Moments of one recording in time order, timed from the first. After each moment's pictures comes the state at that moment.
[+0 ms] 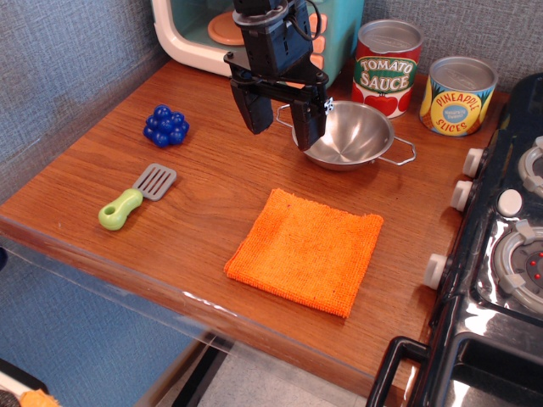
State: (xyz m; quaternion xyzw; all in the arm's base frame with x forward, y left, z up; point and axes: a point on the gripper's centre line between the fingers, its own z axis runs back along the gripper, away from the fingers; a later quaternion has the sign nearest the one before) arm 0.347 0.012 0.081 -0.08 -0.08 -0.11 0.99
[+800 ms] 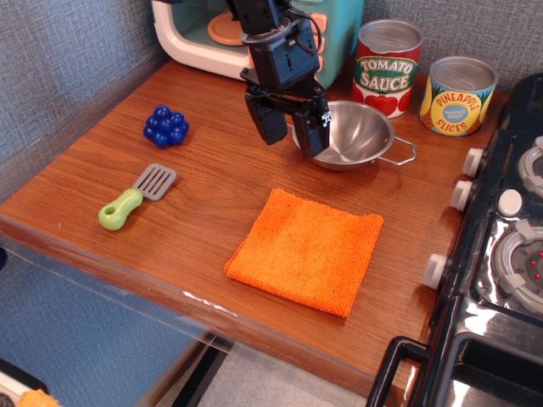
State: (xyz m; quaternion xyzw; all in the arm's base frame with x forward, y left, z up) arm 0.369 0.012 0.054 -0.11 -0.07 -0.19 0.97
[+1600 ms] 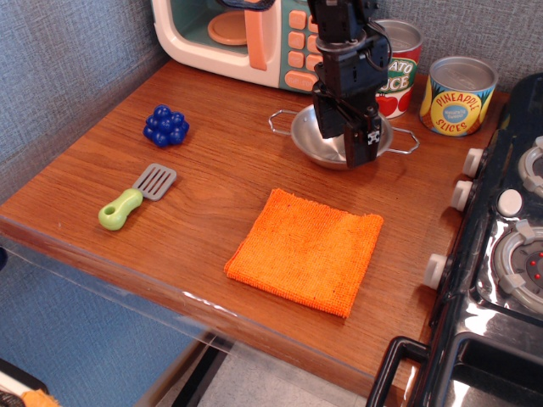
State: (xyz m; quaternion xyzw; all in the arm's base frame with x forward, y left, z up) arm 0.399 -0.026 0.045 -0.07 -0.08 -0.34 0.93
